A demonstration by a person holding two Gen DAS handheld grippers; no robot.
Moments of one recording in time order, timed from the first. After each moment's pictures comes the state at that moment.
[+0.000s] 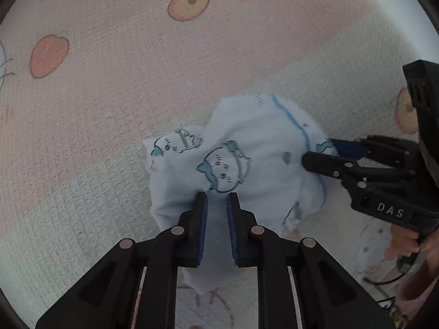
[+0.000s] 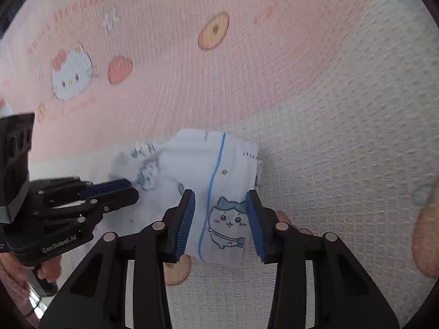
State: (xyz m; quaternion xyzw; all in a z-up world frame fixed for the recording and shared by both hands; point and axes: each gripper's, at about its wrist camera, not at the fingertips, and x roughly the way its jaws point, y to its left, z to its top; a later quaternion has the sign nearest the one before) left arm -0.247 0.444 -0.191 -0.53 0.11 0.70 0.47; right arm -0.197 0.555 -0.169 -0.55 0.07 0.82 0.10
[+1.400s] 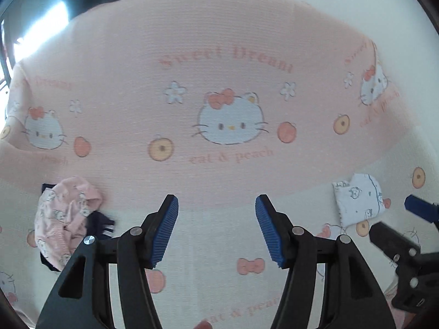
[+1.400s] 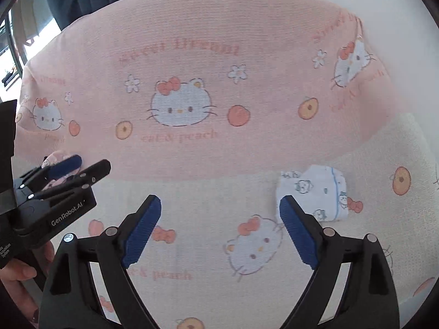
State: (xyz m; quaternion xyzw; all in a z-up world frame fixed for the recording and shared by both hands) left arm -0.270 0.094 0.033 -0.42 0.06 0.89 0.17; right arm -0.199 0.253 0.021 -0.44 0.06 0.89 0.08
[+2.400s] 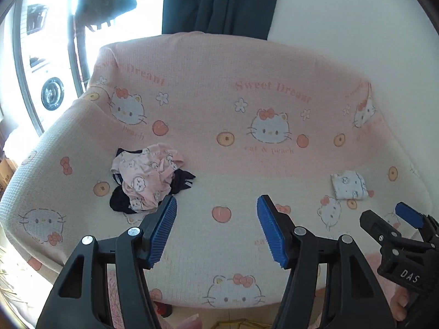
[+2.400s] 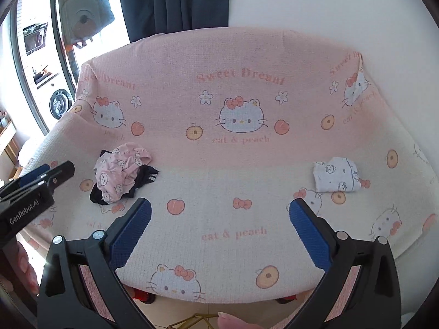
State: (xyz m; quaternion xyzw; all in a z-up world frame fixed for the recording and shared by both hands) left arm -0.065 -0.115 0.103 -0.37 0.01 0.92 0.14; right arm -0.022 0.105 0.097 -0.37 0.07 0.92 0.08
